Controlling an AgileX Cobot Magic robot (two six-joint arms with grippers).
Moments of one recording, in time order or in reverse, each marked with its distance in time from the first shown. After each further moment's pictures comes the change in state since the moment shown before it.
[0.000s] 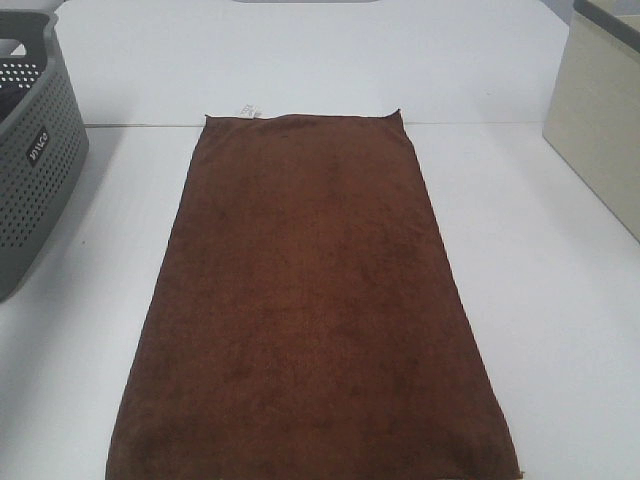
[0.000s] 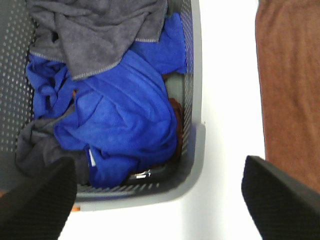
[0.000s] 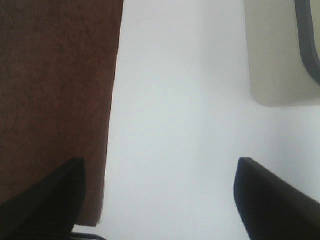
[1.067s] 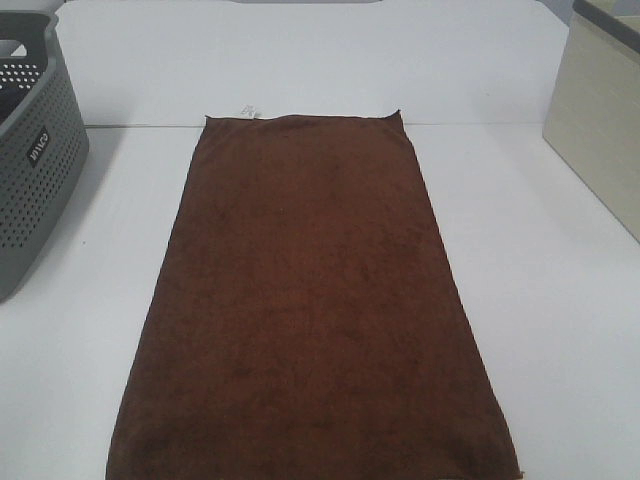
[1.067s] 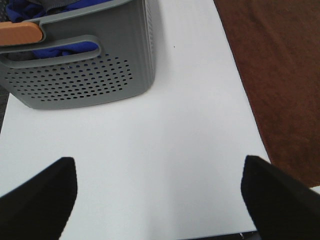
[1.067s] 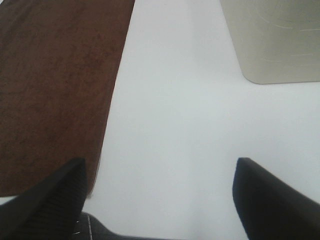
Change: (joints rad) left arm -0.093 -1.114 0.837 -0.005 0.001 0.078; right arm 0.000 -1.103 0.763 -0.012 -0.115 0.015
